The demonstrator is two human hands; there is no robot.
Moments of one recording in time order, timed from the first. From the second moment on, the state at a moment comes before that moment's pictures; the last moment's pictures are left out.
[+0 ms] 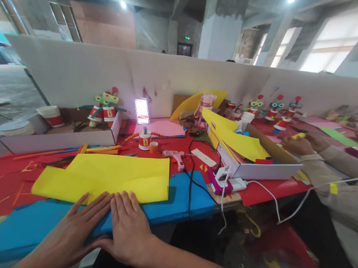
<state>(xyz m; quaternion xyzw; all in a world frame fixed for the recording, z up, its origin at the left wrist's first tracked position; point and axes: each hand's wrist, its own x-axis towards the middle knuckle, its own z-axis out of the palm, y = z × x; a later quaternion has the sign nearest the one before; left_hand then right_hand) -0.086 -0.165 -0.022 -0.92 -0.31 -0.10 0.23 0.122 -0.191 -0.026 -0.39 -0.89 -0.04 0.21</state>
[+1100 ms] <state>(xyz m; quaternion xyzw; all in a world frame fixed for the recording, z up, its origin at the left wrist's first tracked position) -0.081 -0.163 -0.022 -0.91 -0.31 -0.12 0.23 0.173 -0.183 -0.026 -0.39 -0.90 -0.03 0.19</state>
